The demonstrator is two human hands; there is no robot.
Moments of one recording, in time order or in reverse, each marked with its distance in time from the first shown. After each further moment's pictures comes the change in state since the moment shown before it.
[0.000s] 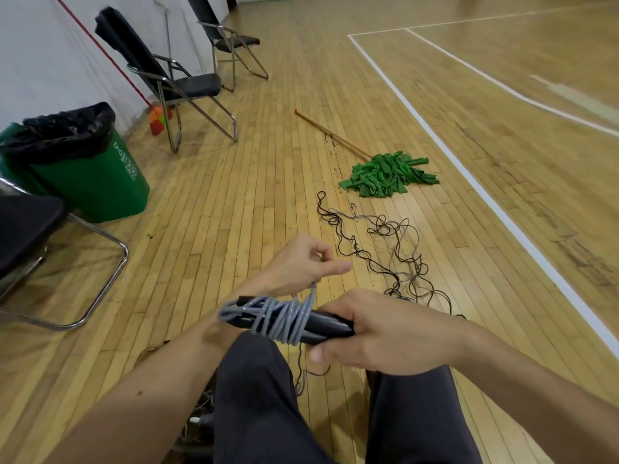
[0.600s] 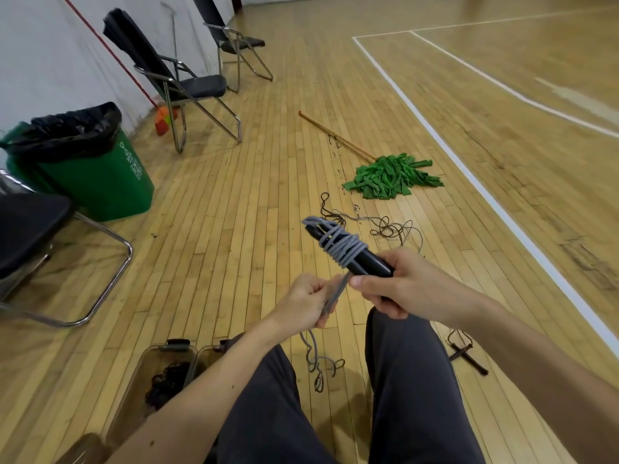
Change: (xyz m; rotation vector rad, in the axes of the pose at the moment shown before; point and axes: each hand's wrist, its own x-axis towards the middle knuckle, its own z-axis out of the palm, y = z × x) left_hand -0.031 -0.026 0.043 -0.263 0.095 -0.108; right_hand 0.006 0.045 -0.026 0.315 0.347 0.033
